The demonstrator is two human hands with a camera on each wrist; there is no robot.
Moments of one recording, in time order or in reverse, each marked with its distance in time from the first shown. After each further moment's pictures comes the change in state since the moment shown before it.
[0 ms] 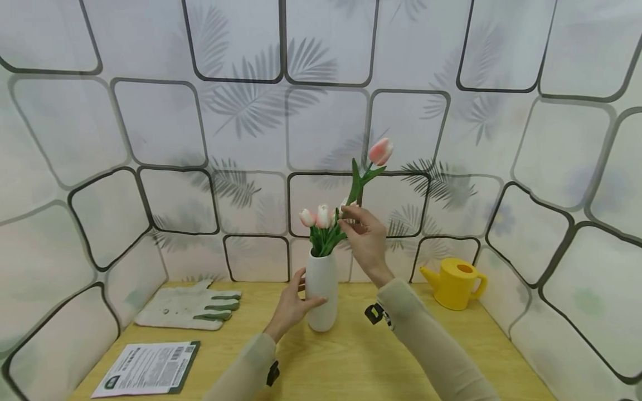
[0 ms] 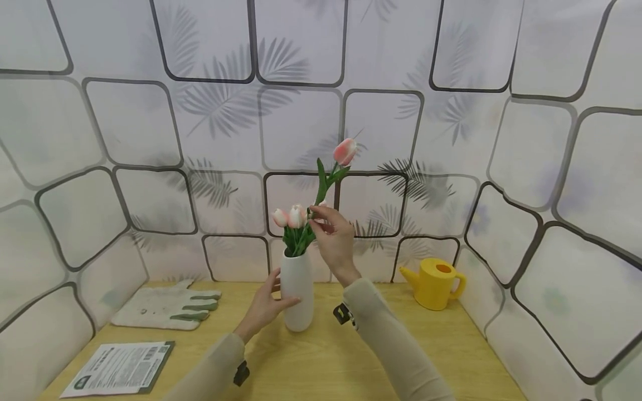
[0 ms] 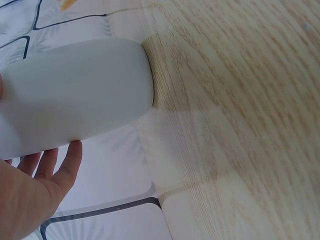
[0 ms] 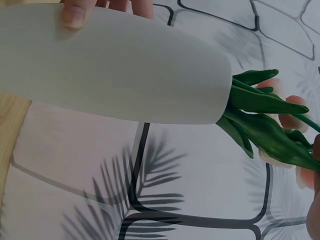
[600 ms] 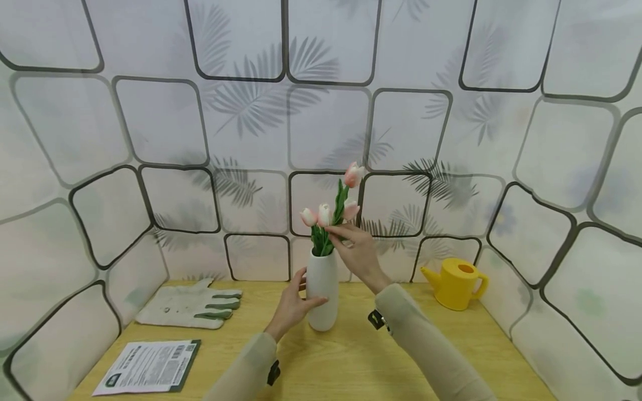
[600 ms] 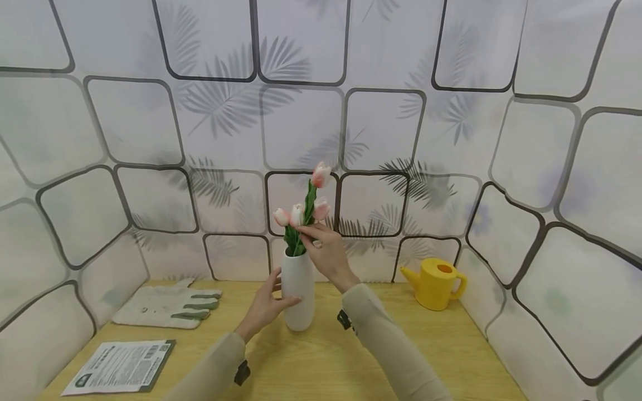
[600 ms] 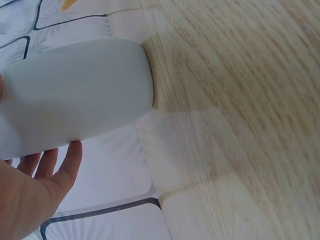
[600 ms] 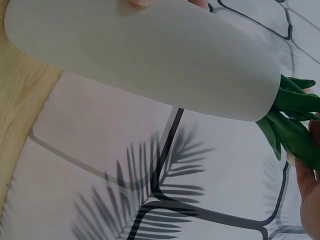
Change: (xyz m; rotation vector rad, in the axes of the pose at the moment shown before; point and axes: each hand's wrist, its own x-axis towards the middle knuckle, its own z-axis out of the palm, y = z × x) left_hand 0.000 -0.001 0.000 -0.015 -0.009 0.001; right_hand -0.018 0.035 0.005 -0.285 -0.251 -0.157
